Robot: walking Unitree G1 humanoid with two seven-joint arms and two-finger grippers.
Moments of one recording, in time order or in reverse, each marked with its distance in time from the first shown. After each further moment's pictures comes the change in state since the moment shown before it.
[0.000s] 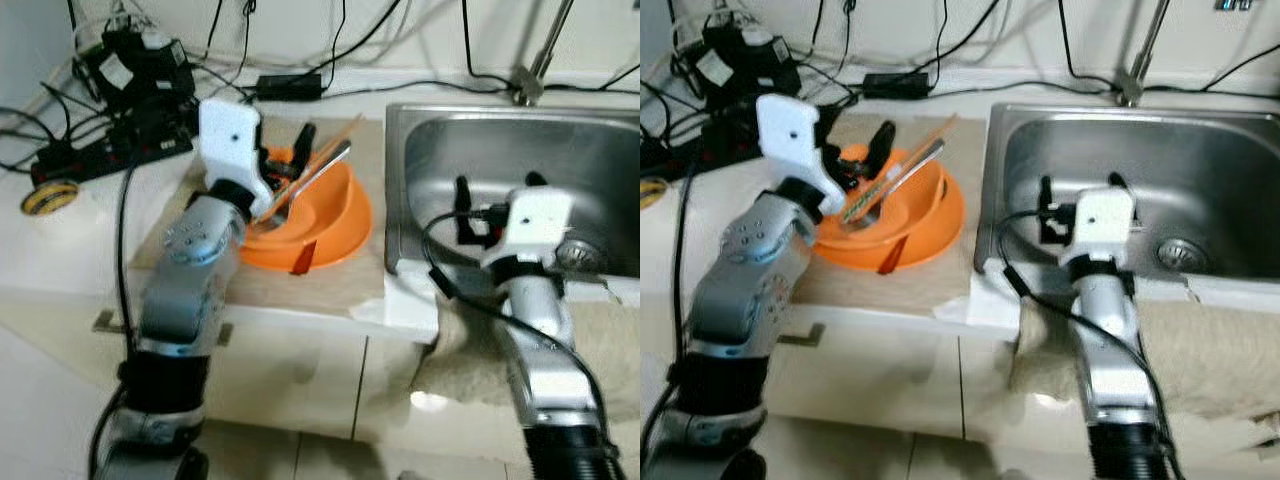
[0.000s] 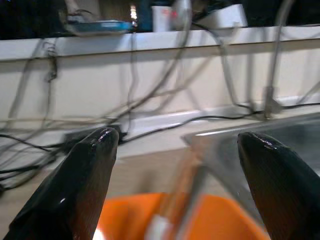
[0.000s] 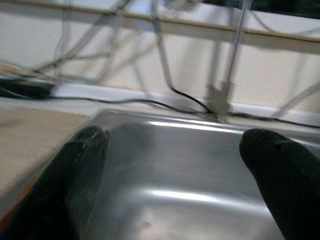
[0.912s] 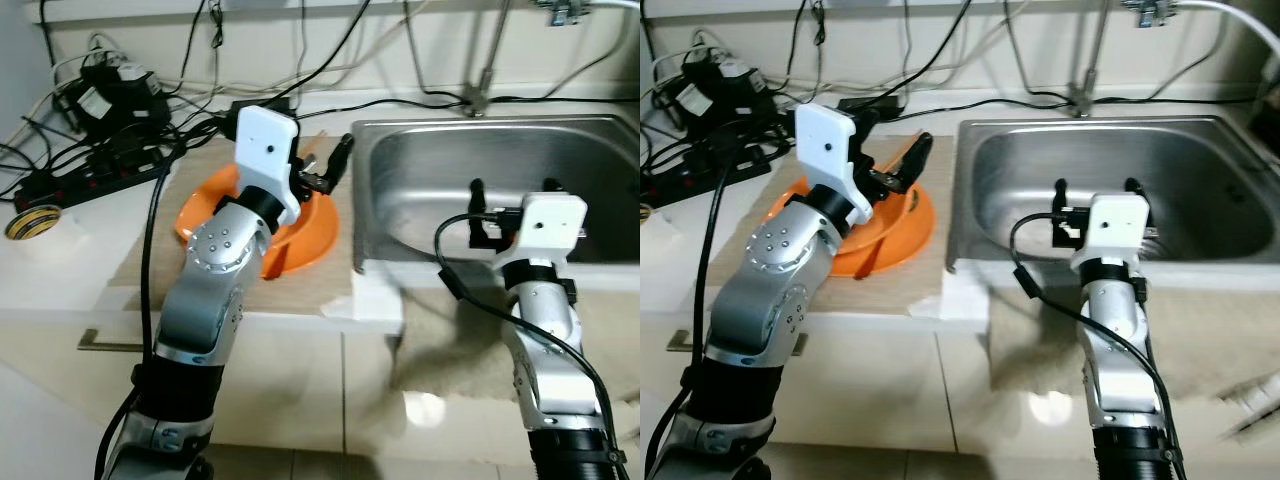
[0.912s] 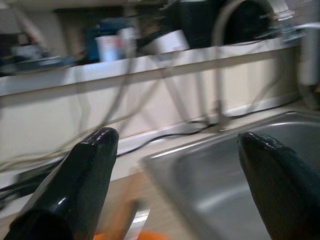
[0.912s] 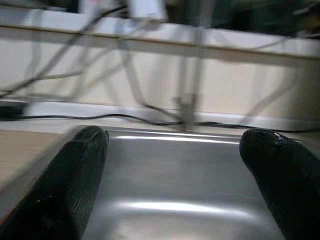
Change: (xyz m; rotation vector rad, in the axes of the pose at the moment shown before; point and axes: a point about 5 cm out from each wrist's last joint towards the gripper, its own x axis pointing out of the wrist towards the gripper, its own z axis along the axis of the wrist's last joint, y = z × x) left arm -0.002 -0.007 0.001 0.028 -0.013 -0.069; right arm -0.001 0.004 0.000 0.017 -0.007 -0.005
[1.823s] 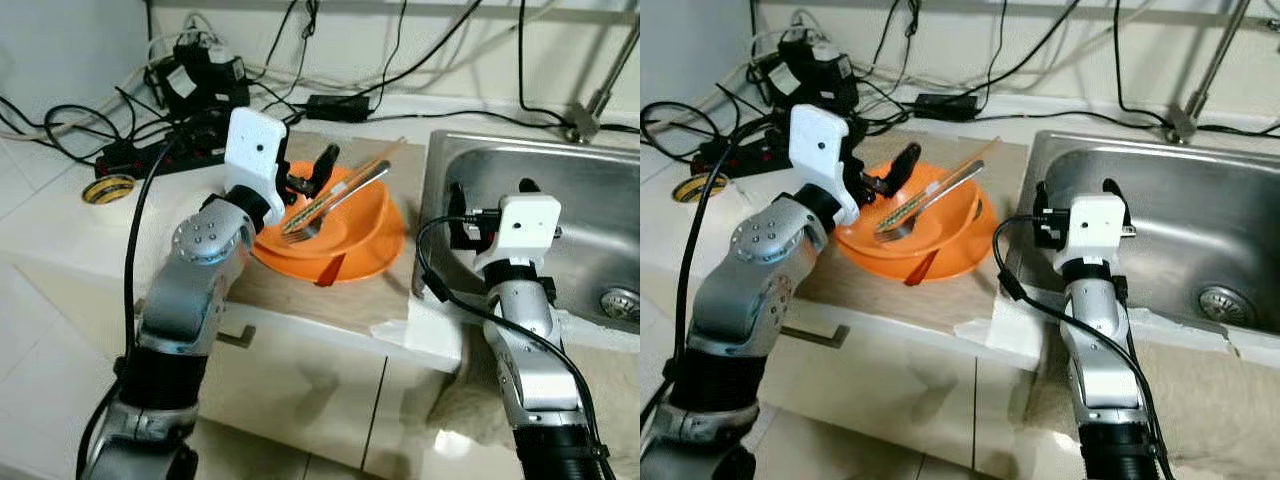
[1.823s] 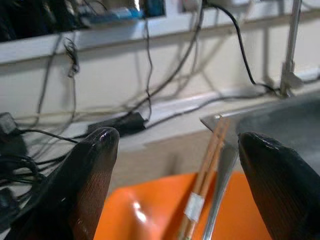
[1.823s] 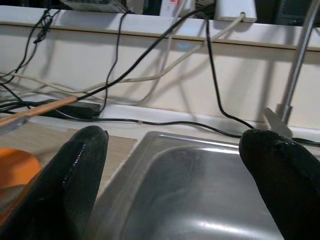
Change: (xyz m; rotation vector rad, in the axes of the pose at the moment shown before) left arm 0.003 0.018 -0.007 0.013 0.148 -0.052; right arm 0.001 0.013 -0.002 0.004 0.006 0.040
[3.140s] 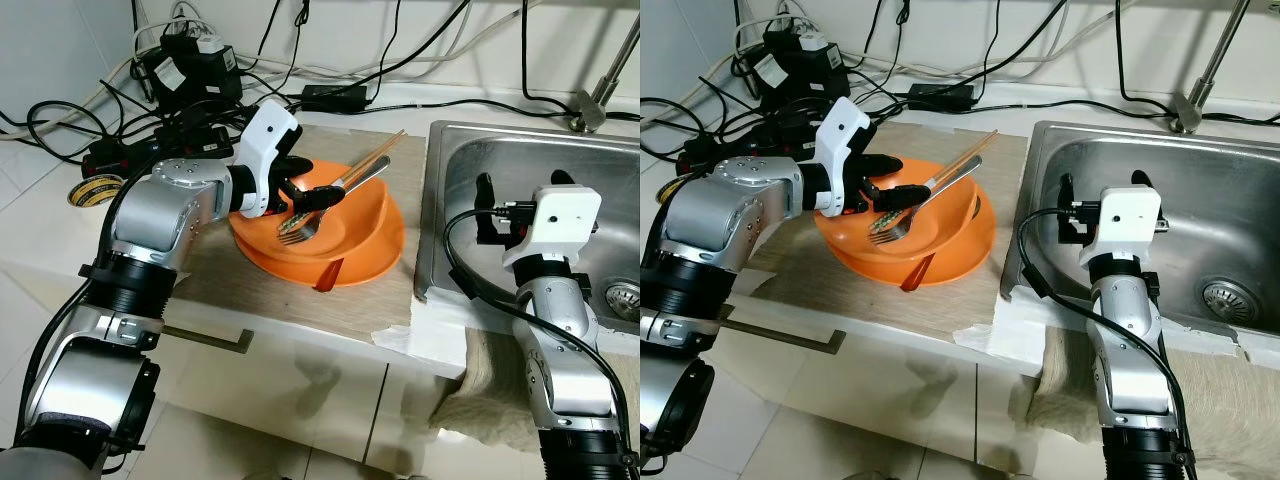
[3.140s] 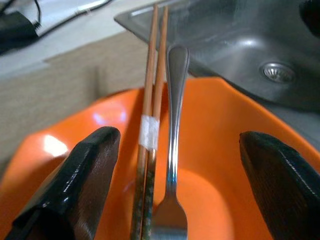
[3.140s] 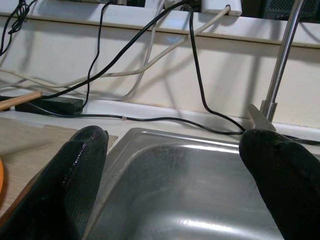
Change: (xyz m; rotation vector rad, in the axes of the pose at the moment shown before) left arm 0.021 0.027 -0.010 -0.077 0.389 -0.452; right arm -0.001 -0.025 0.012 -0.017 -0.008 -0.023
